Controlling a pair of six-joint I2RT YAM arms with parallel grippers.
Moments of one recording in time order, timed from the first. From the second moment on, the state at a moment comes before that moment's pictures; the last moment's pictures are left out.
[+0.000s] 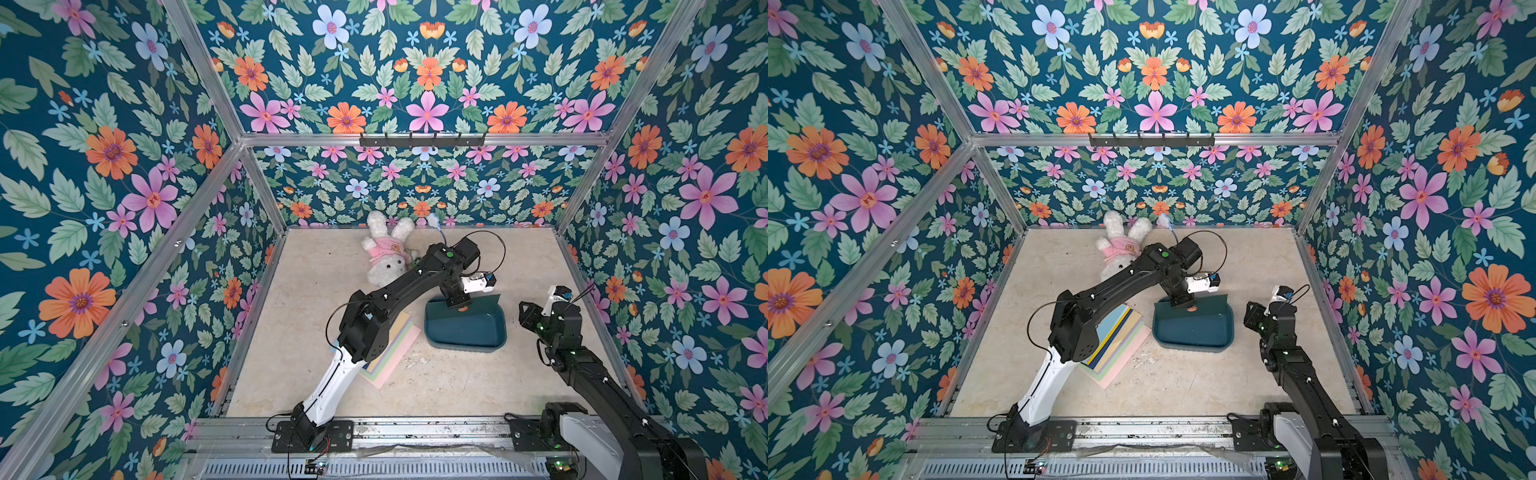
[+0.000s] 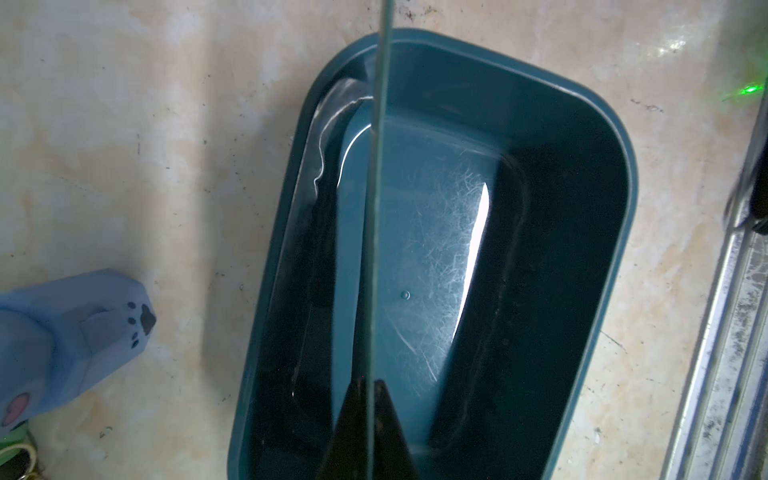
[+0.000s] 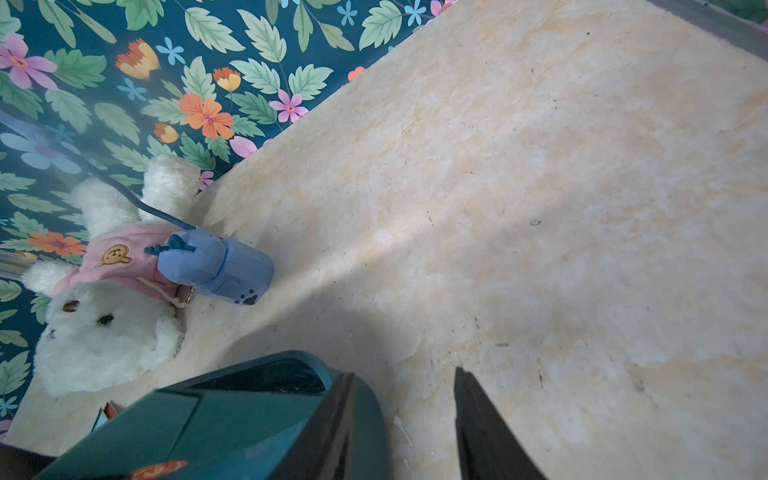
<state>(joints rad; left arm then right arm) -0.89 2.33 2.27 -1.21 0.25 0.56 0.05 0.93 0.34 0.09 -0.08 0.53</state>
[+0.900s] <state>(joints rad) -0.90 2.33 2.25 -1.18 0.19 0.66 0.05 0.94 0.34 0.09 -0.09 0.53</state>
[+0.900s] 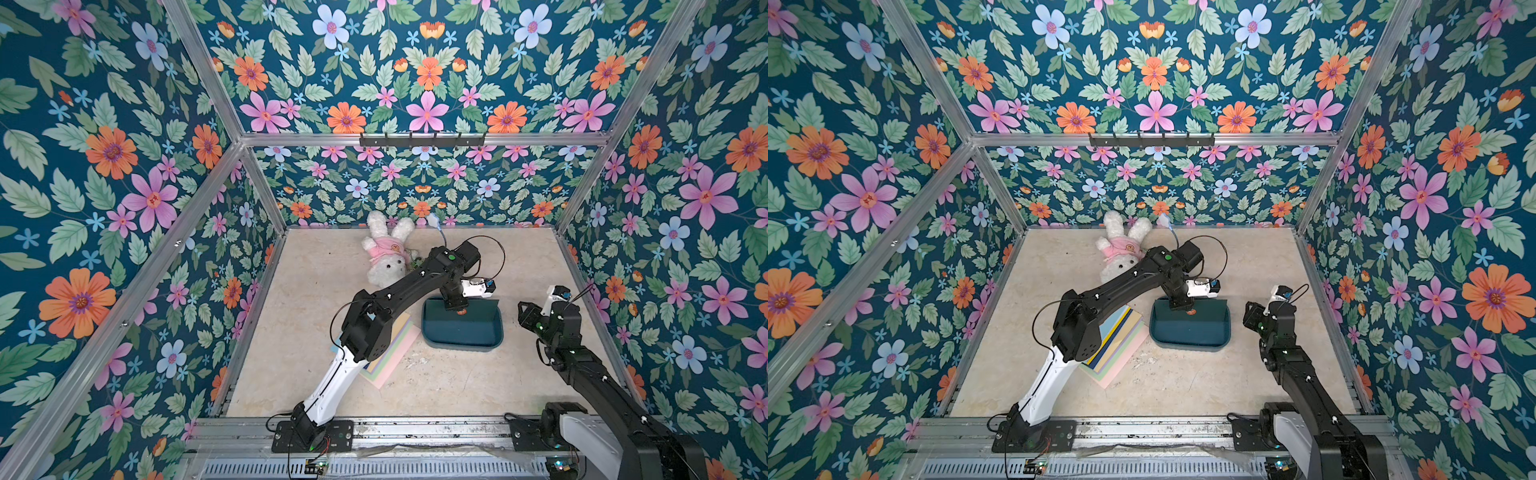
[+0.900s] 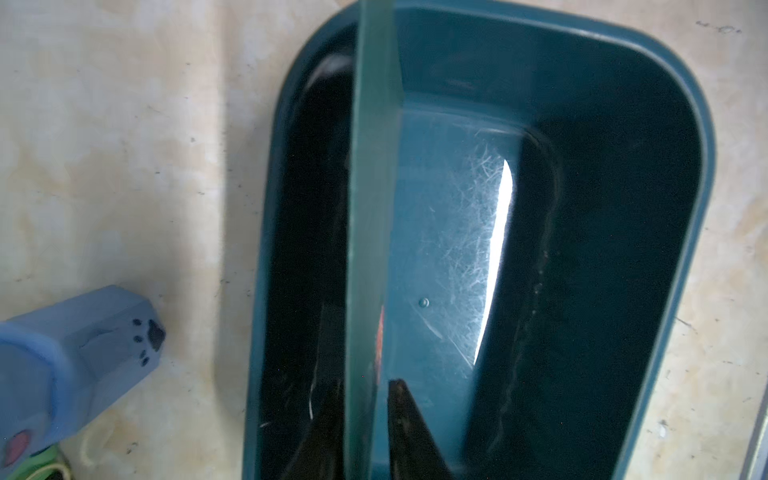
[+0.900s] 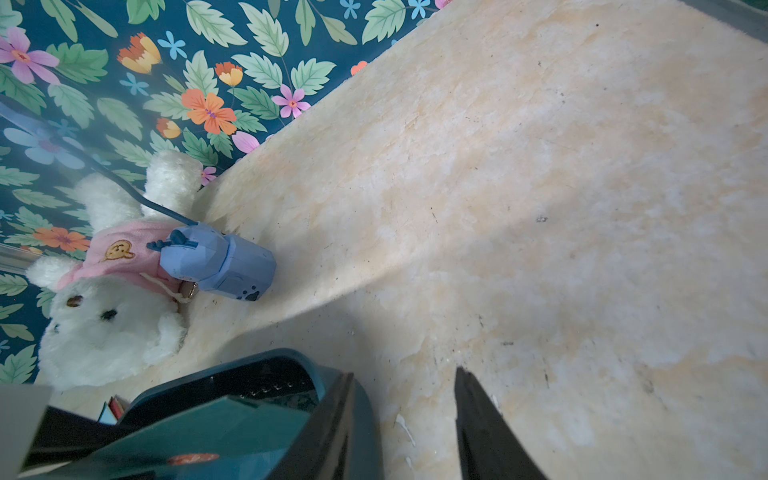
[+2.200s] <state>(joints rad) -0.22 1.34 0.59 -0.02 0.01 -0.50 0.92 1.74 1.09 0.10 -0.08 0.95</state>
